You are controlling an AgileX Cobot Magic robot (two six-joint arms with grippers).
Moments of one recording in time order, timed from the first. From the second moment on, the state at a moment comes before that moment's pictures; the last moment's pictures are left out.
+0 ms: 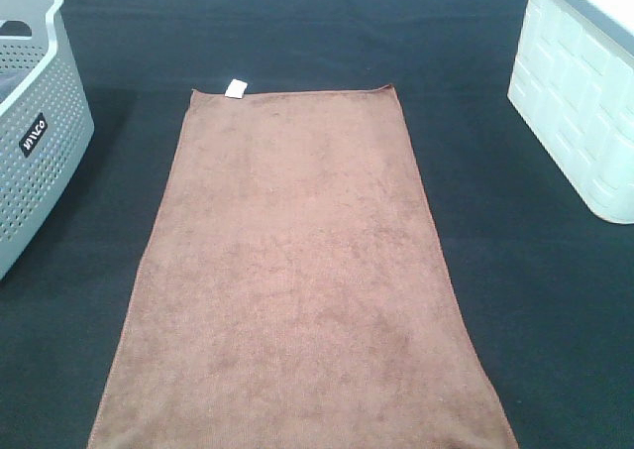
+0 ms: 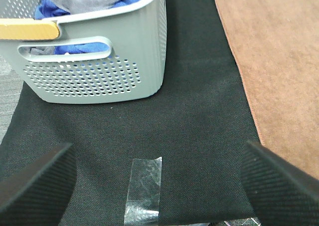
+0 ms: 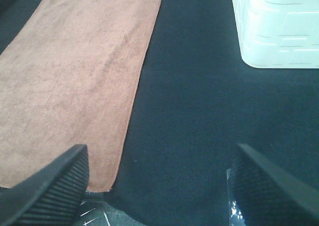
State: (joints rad) left arm 0.12 0.00 -0.54 -0.05 1.16 0.14; right arm 0.05 0.00 -0.53 0.12 1.12 -0.05
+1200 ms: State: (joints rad) left arm 0.12 0.00 -0.50 -0.10 1.05 0.06; right arm 0.05 0.00 -0.50 0.04 1.06 -0.04
